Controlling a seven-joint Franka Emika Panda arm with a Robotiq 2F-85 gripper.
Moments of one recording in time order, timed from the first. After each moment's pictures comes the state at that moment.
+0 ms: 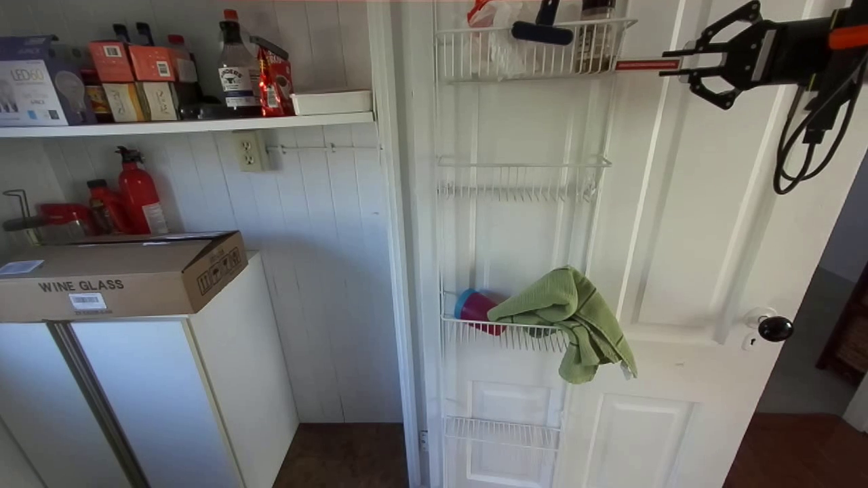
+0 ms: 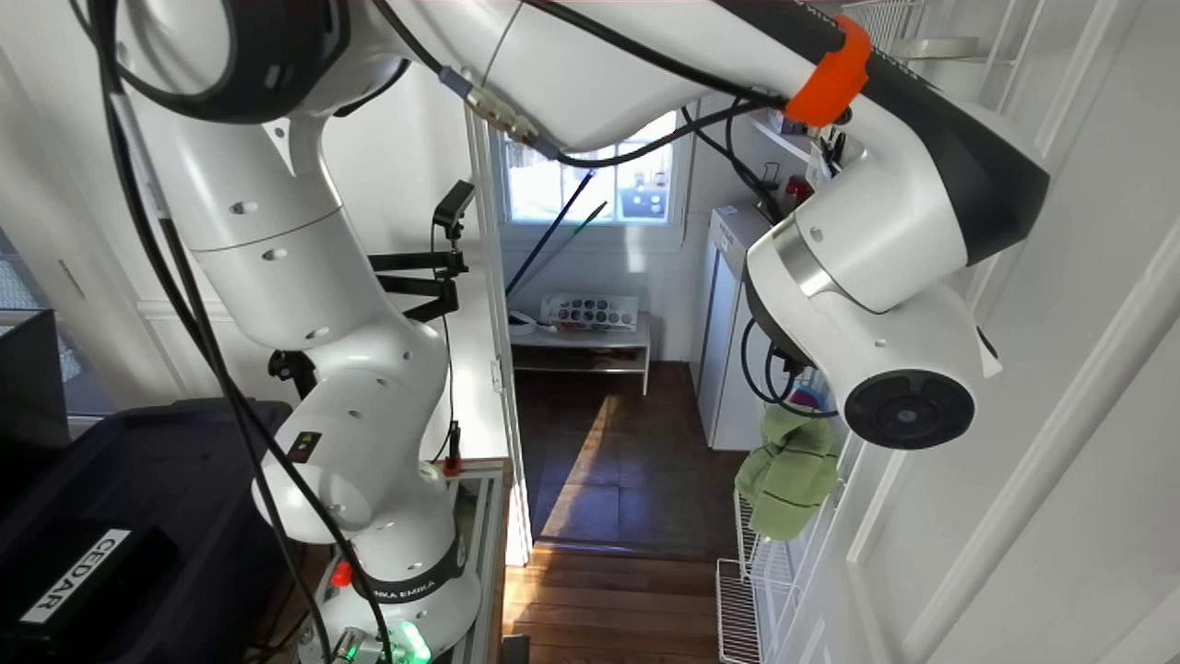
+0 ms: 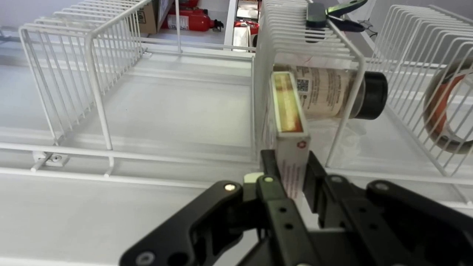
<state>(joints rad) -0.11 -0.17 -0.03 -2.36 1.79 1.92 -0.74</state>
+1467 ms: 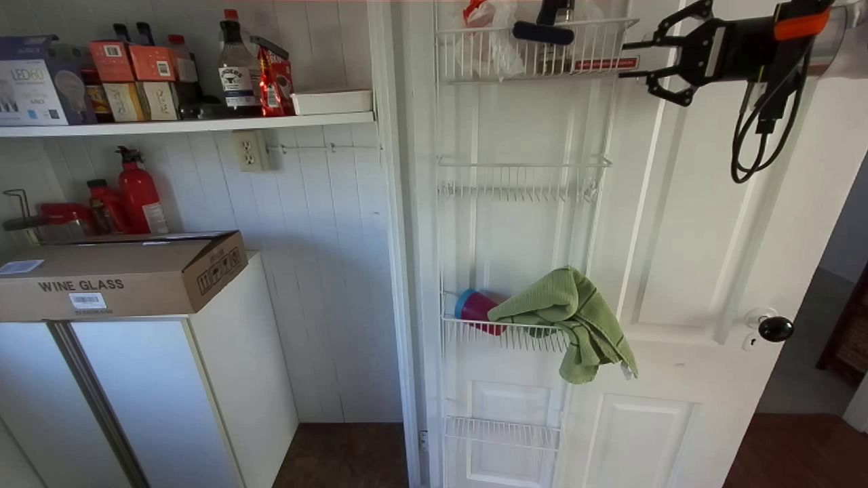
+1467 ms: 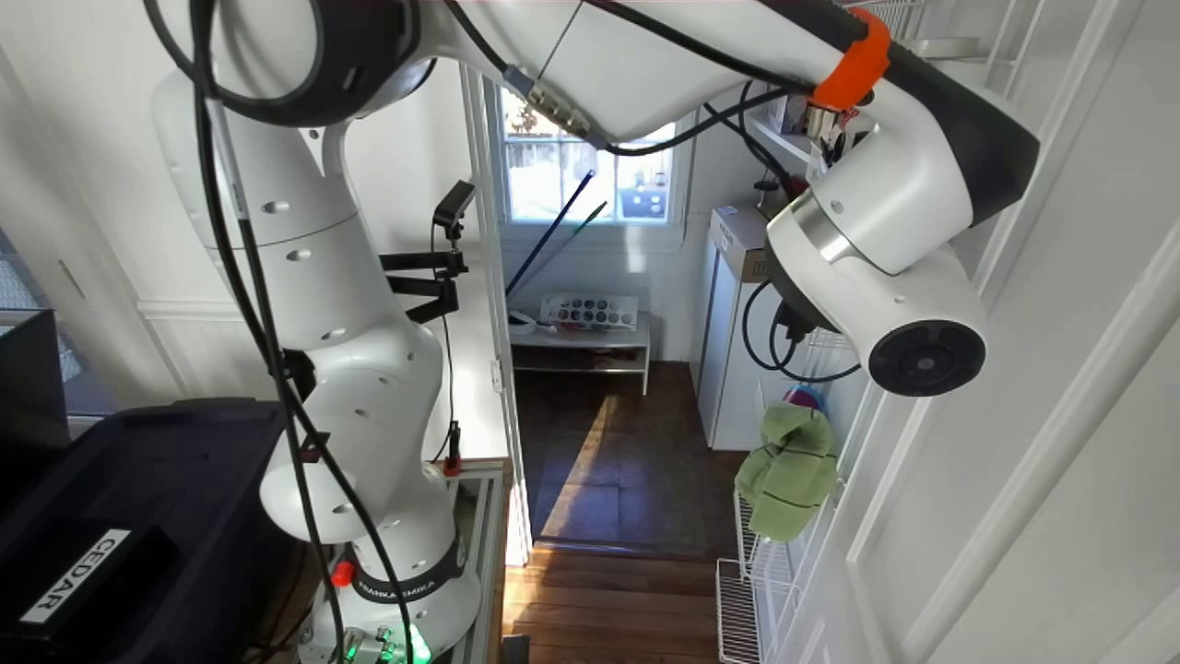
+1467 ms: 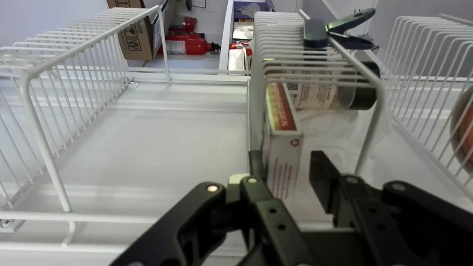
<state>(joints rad) -0.04 -0.11 0.00 -2.27 1.80 1.96 -0.66</state>
